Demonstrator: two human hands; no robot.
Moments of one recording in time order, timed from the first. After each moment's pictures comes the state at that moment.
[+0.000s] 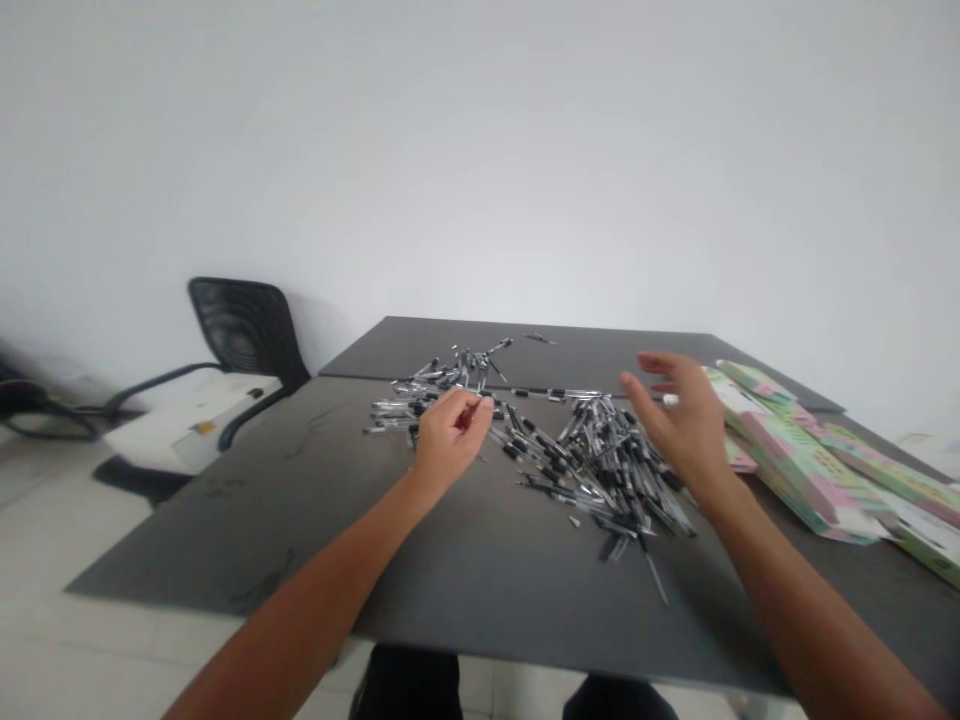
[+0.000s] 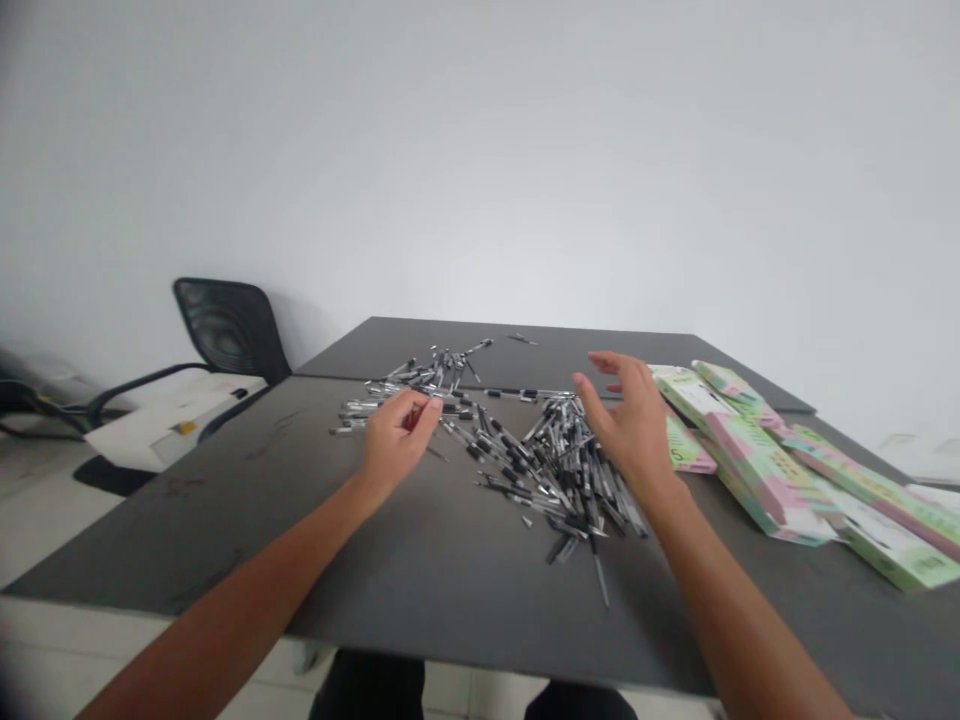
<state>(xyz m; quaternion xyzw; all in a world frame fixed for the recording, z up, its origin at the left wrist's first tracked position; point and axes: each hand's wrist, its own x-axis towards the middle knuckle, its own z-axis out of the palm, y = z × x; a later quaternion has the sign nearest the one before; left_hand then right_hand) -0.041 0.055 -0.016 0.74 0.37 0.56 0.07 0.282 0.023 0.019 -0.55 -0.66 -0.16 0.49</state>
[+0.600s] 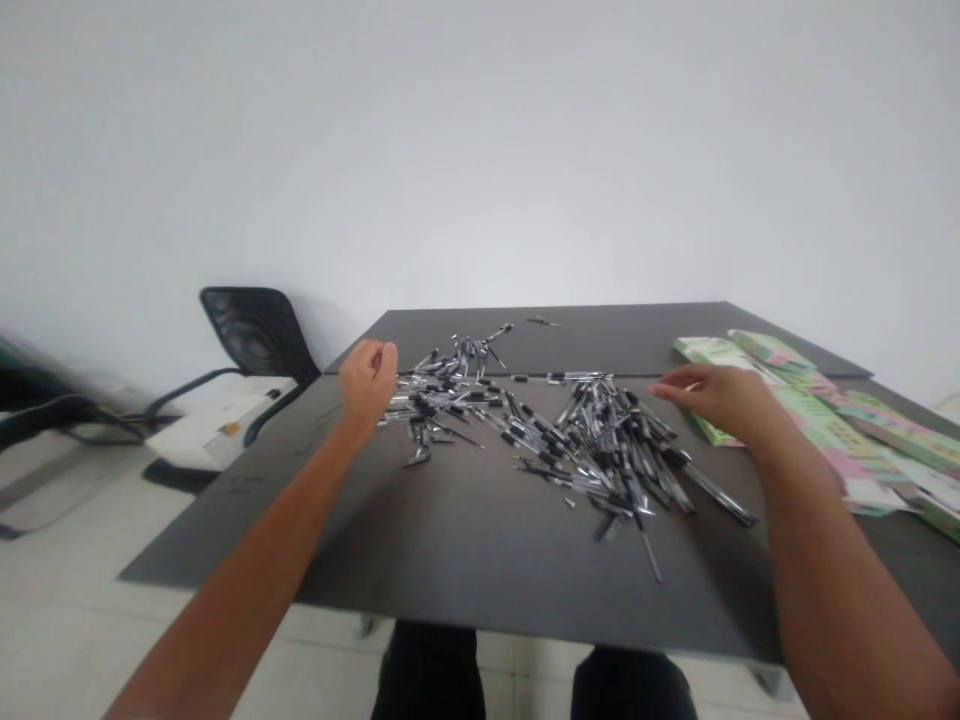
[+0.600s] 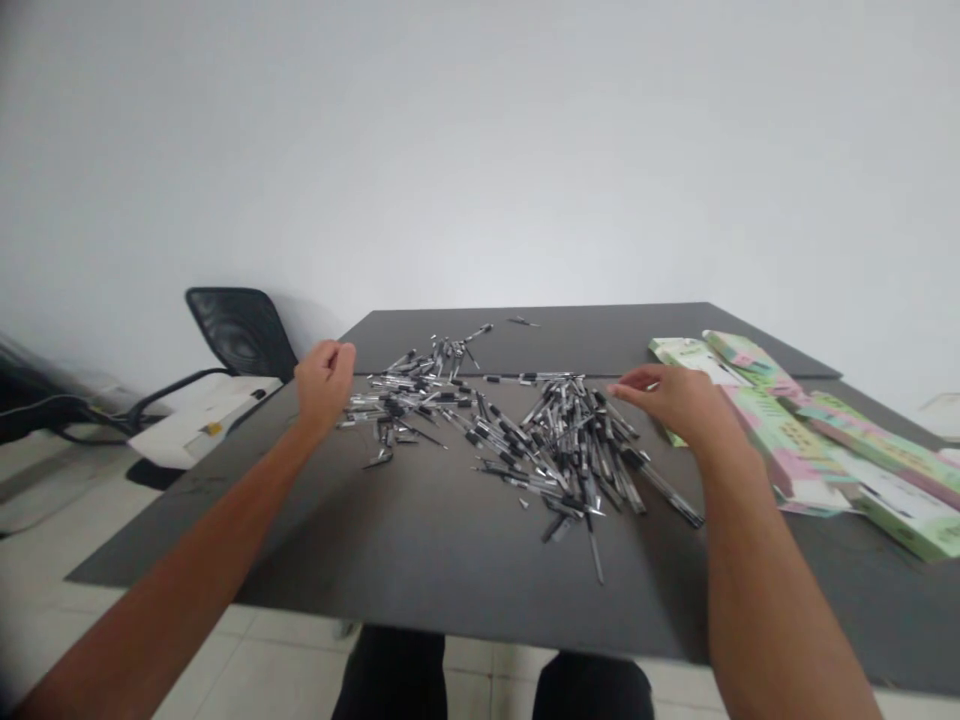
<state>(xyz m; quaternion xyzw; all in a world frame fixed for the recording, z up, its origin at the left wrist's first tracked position) -0.134 0.125 0.015 0.66 0.54 0.51 -0.05 0.387 0.038 0.004 -0.72 -0.64 0.02 0.27</state>
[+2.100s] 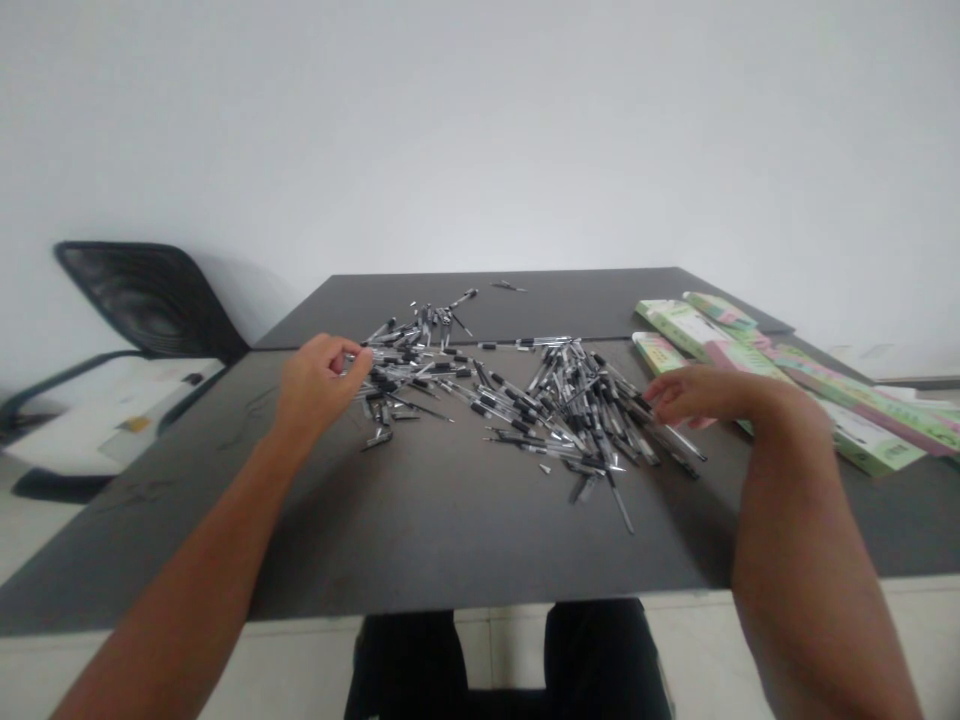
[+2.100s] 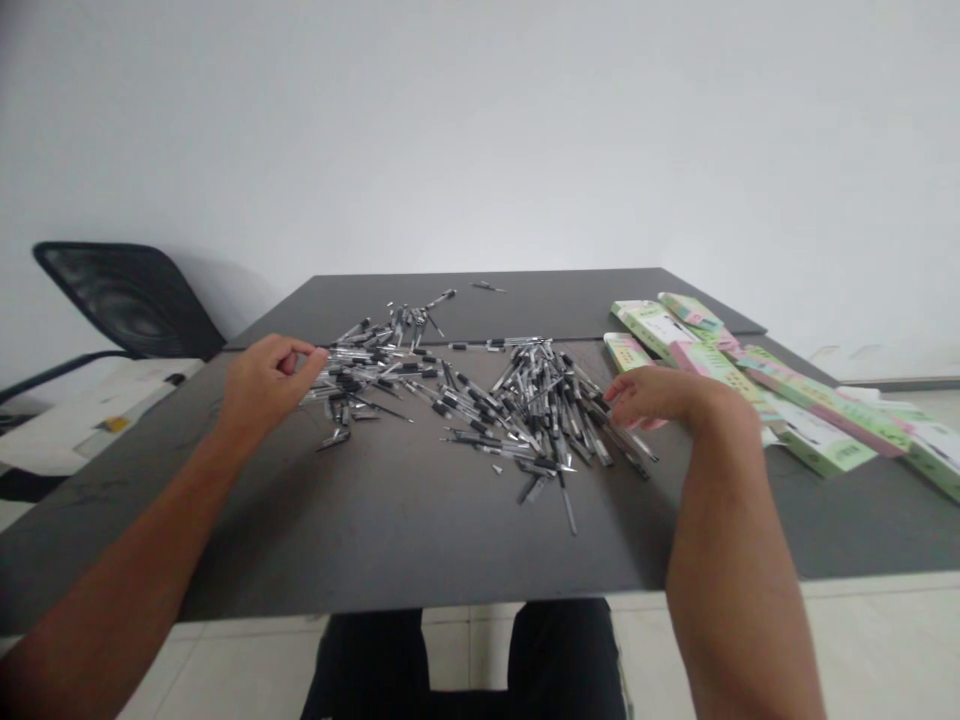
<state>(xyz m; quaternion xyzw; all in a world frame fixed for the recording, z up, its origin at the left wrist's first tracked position) -0.144 0.109 -0.008 0.76 0.51 0.40 -0.06 0.392 0.003 0.017 -0.76 -0.53 0.37 0.06</state>
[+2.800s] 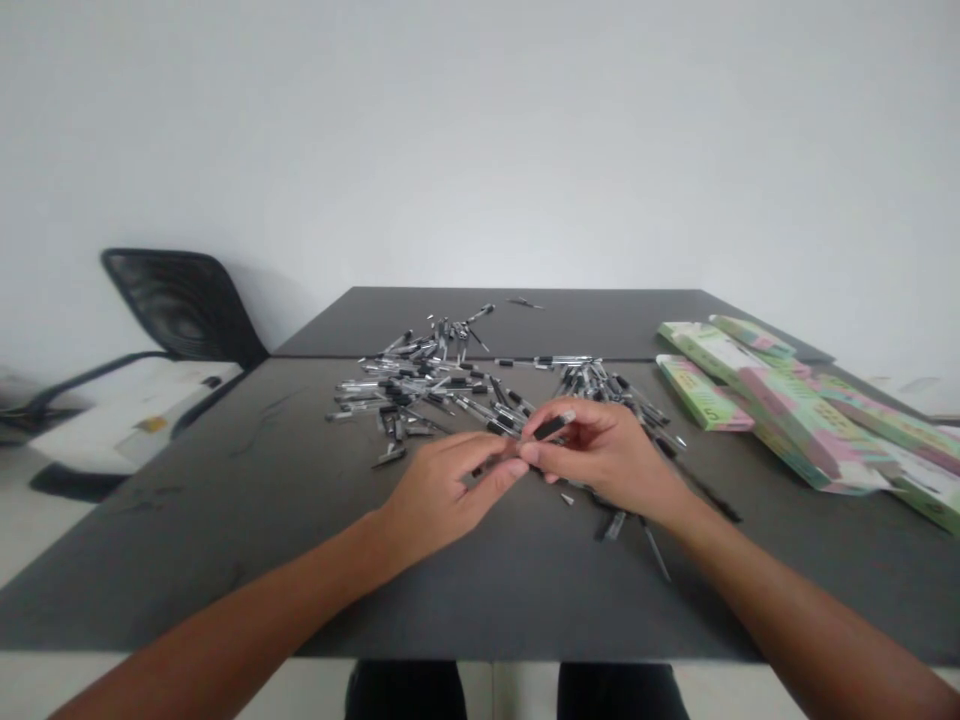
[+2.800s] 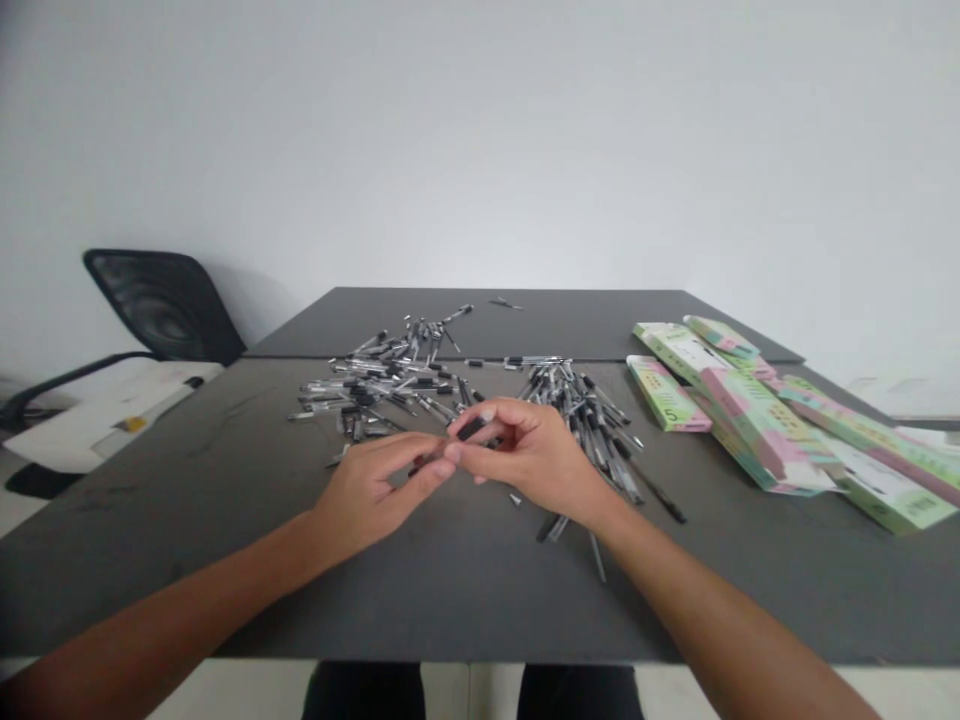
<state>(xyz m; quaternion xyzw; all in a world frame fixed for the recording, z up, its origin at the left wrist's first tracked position) -0.040 -0.001 -0.021 0.86 0.26 0.41 0.15 0.187 -0.024 0.006 -0.37 -0.63 0.49 0.48</state>
